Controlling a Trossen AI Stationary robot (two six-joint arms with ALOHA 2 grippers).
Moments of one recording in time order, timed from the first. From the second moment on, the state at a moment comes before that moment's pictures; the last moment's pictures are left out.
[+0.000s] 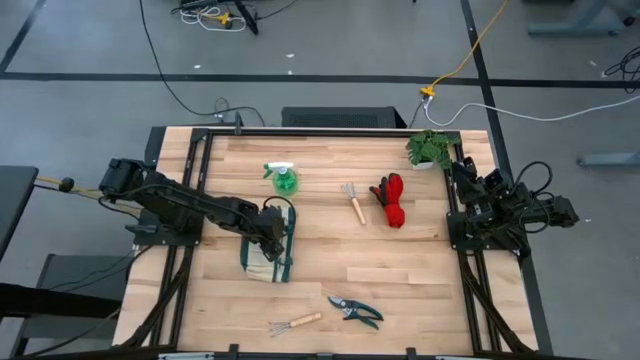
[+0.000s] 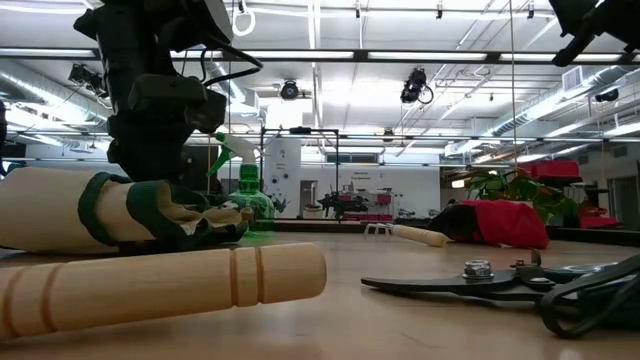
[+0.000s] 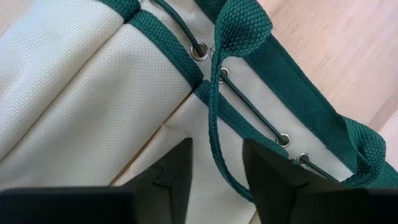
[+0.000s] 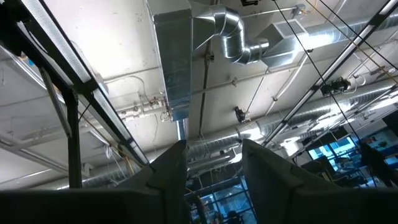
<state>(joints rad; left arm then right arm) -0.18 1.47 0.80 -0.55 -0.08 -0.87 0.12 0.00 0.02 0.84 0.31 0.09</state>
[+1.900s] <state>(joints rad) -0.11 1.47 1.20 -0.62 -0.23 -0.64 0.12 0.00 0.02 0.84 0.31 0.09</state>
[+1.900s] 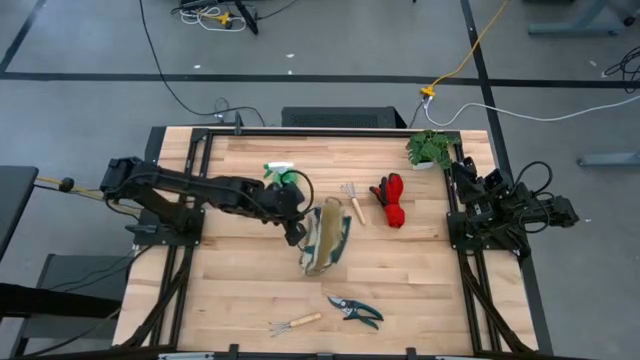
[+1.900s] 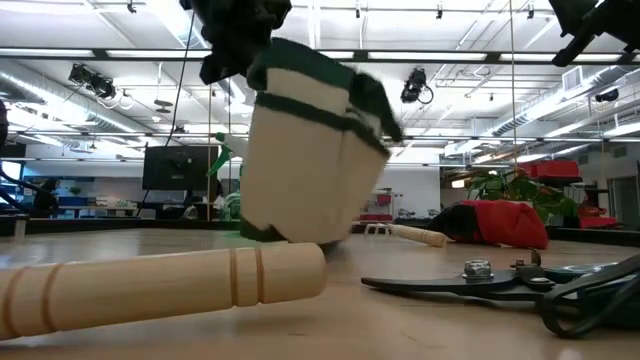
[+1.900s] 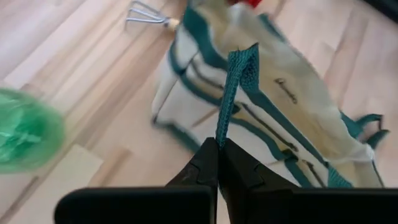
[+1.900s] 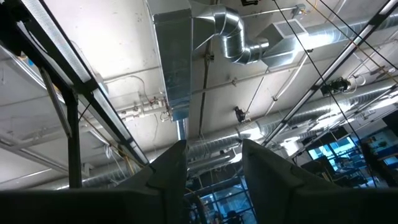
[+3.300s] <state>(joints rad) -0.06 1.47 1.20 -0.66 -0.22 -0.61 0.12 0.22 0.22 0.63 0.31 0.18</state>
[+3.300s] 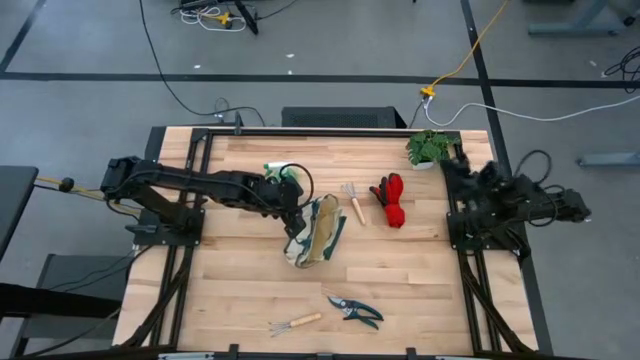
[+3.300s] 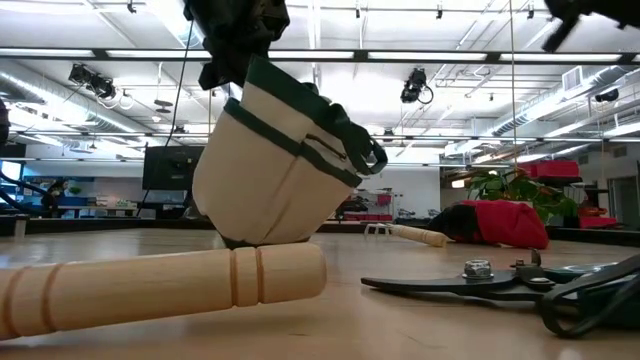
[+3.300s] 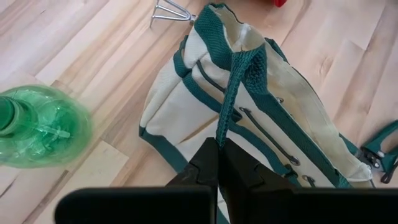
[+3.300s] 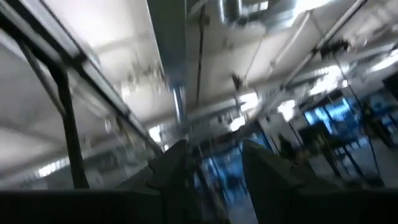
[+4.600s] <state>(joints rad) -0.05 1.47 1.20 -0.65 -0.23 -0.58 0.13 1.52 0.40 0.70 0.23 0.74</state>
